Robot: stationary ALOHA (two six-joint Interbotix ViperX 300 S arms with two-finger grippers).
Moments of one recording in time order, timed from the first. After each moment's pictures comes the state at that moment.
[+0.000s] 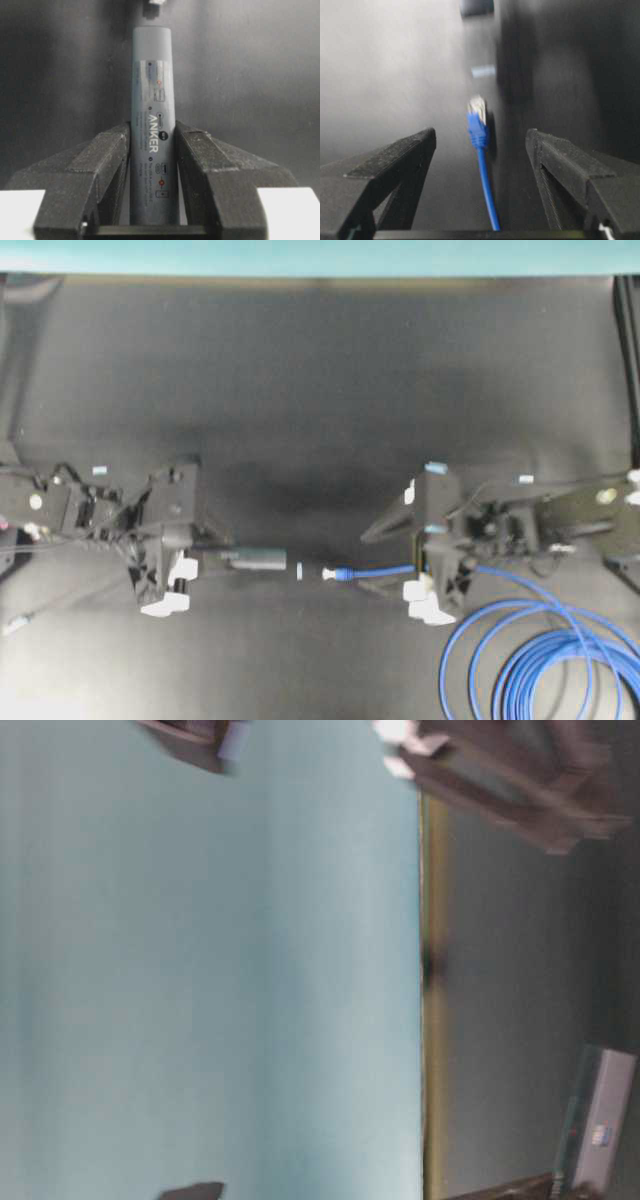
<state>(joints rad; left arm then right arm) -0.09 -0.16 0.95 0.04 -0.18 -0.21 0.17 0.06 0.91 0.09 -0.37 0.18</state>
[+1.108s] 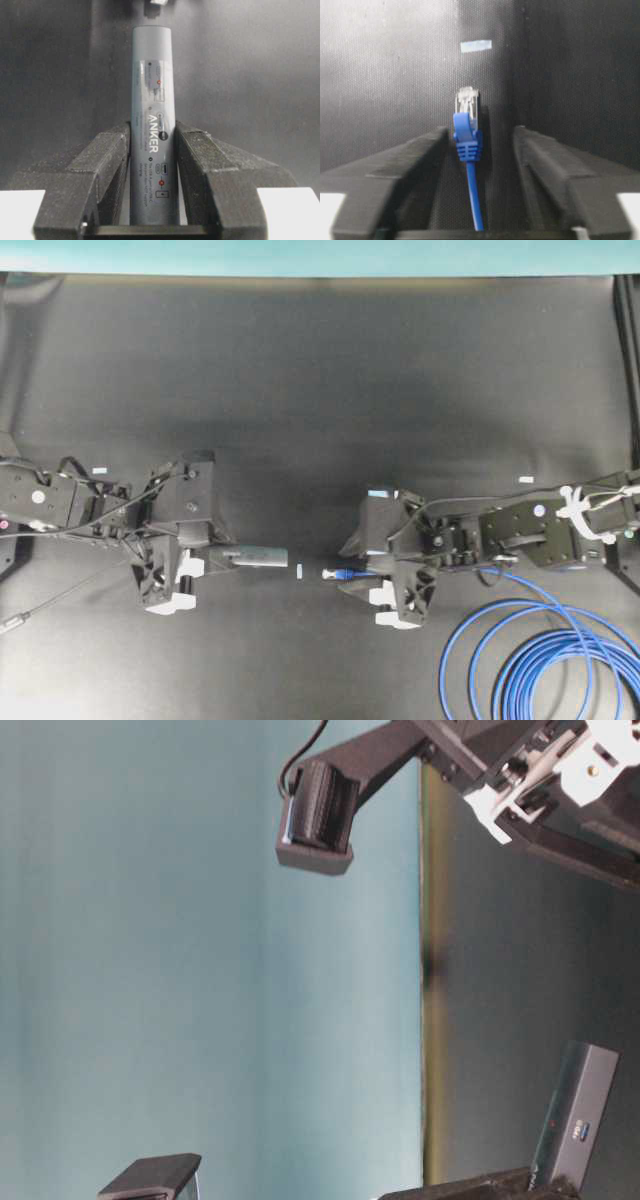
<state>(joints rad) -0.09 -0.17 0.89 0.04 -0.06 -0.22 0.17 0.23 0.75 0.09 -0.22 0.12</state>
